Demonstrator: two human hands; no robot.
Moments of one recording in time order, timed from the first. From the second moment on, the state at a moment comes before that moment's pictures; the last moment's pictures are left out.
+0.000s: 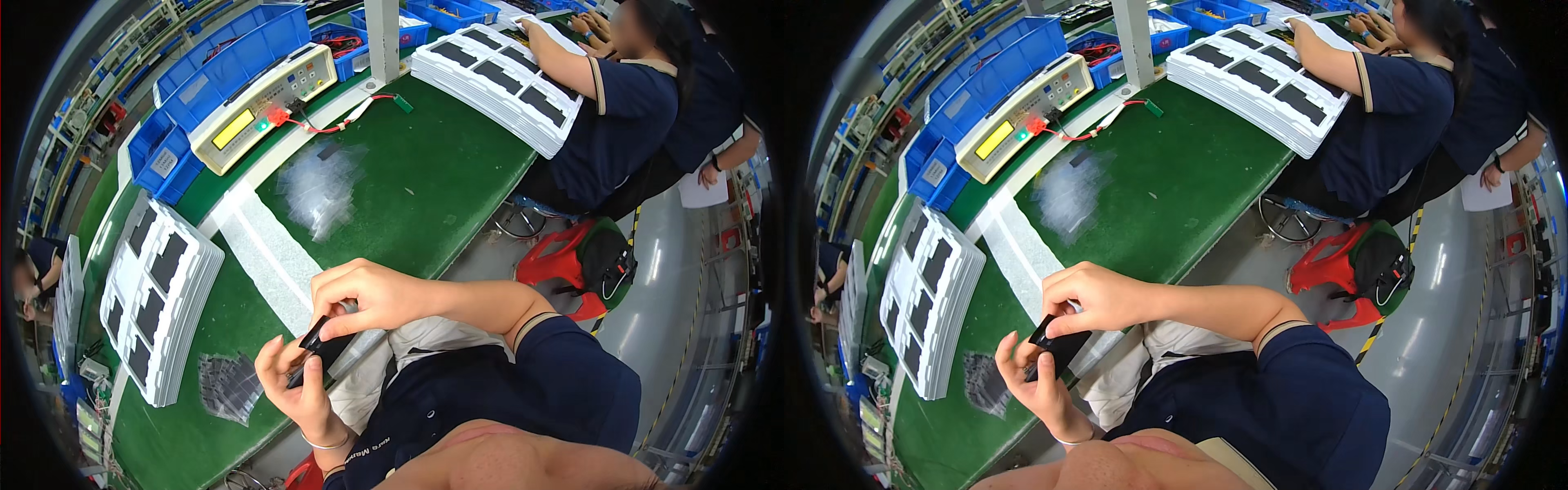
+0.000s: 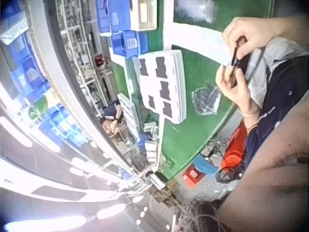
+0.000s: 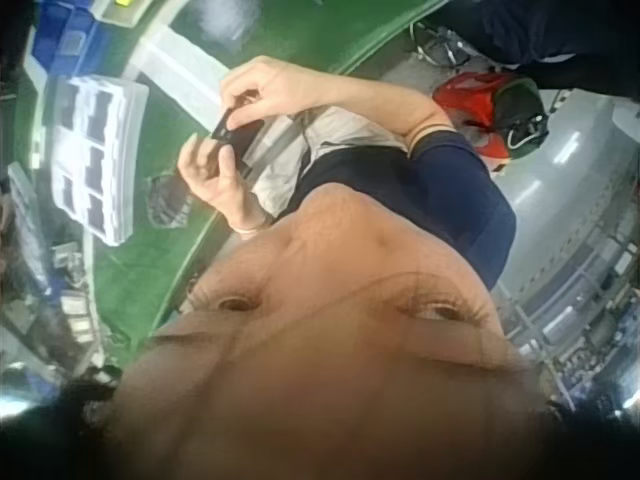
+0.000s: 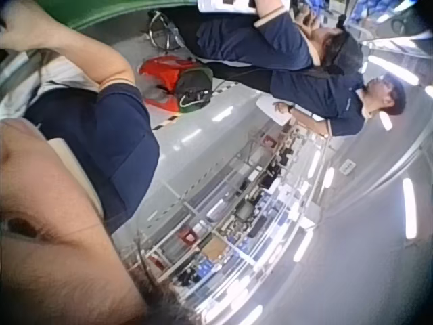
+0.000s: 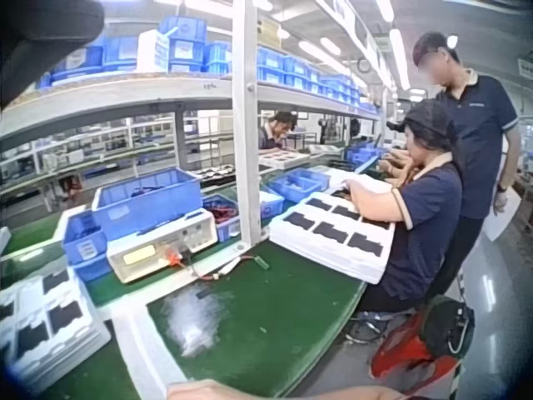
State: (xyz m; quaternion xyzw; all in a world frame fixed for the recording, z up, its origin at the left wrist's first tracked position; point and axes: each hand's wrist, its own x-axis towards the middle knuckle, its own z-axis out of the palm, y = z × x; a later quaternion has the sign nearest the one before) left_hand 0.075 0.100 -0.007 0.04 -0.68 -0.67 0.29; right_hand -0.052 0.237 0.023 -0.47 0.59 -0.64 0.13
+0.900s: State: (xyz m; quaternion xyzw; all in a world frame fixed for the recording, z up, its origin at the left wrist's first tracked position) left_hand 0.076 0.091 -0.028 0.05 -0.49 -0.83 0.26; right_hand -0.045 0.231 0.010 -0.49 0.58 -0.65 0.06
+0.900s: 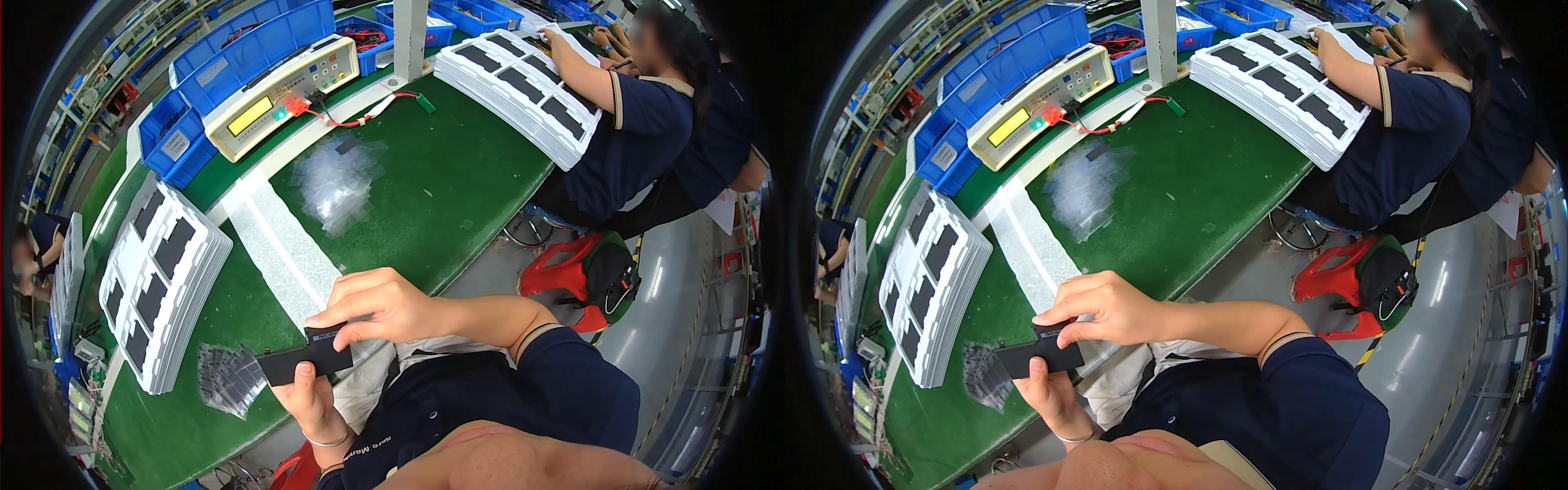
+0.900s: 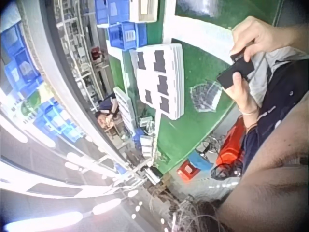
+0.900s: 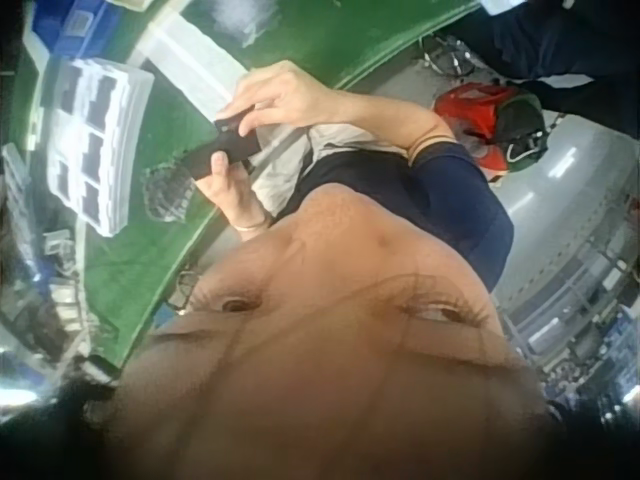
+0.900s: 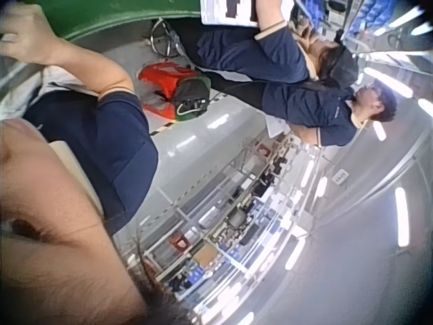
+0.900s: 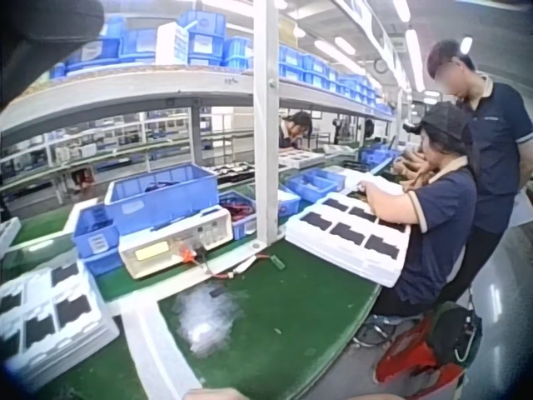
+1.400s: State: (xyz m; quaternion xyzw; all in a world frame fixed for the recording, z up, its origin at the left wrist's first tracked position) left_hand 0.075 0.097 -0.031 0.11 -0.39 -0.88 0.23; right_hand -0.029 0.221 -0.006 -0.38 0.56 -0.73 0.05
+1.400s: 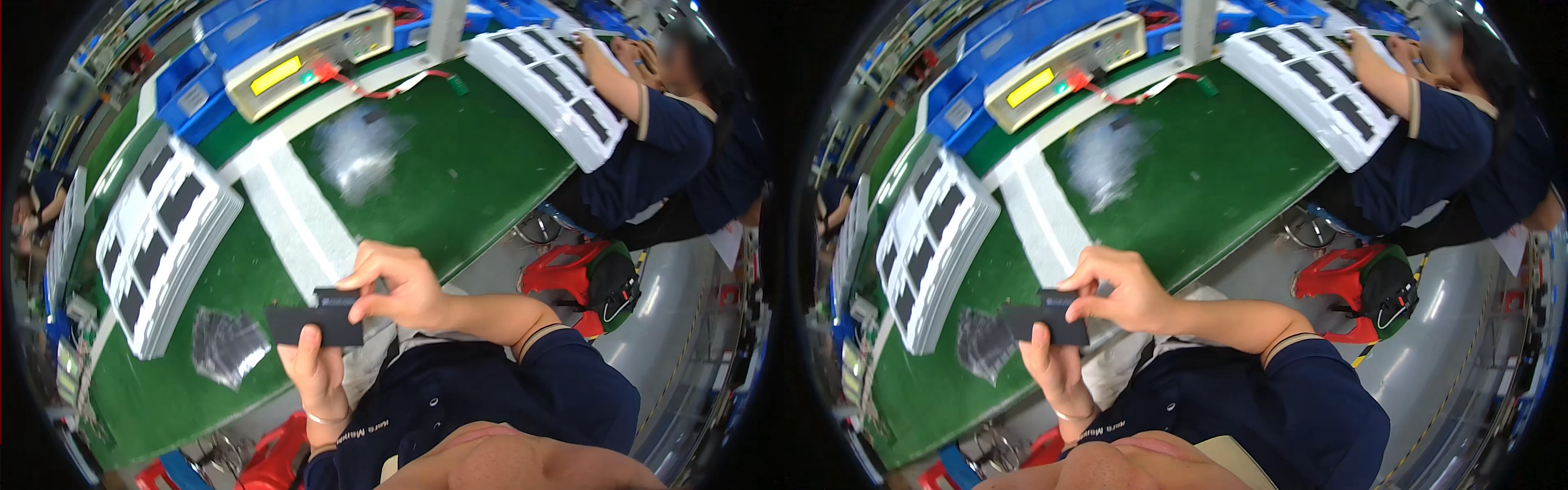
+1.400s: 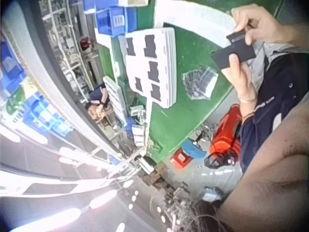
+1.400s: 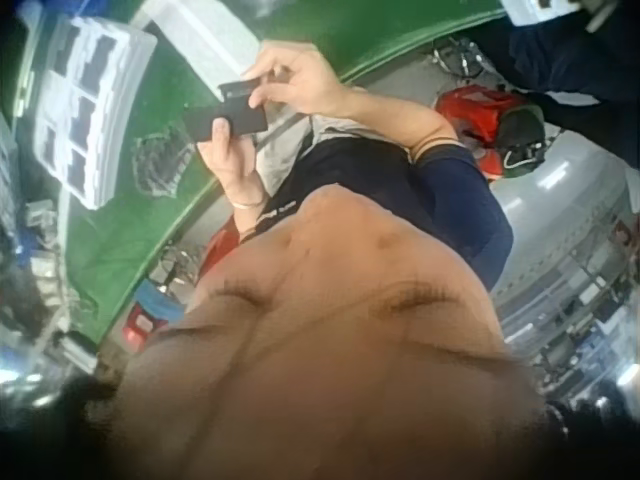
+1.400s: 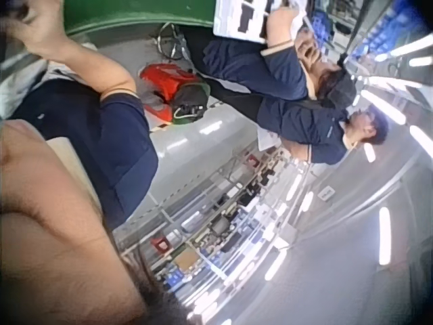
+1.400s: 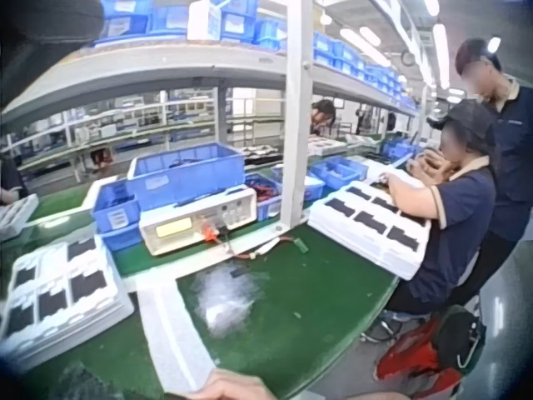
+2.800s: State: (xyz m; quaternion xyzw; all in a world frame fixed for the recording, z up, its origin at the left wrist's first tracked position) left_hand 0.078 0.105 -0.017 0.15 -0.47 -0.81 0.32; right_hand -0.077 0.186 0.033 -0.61 0.61 -0.50 0.05
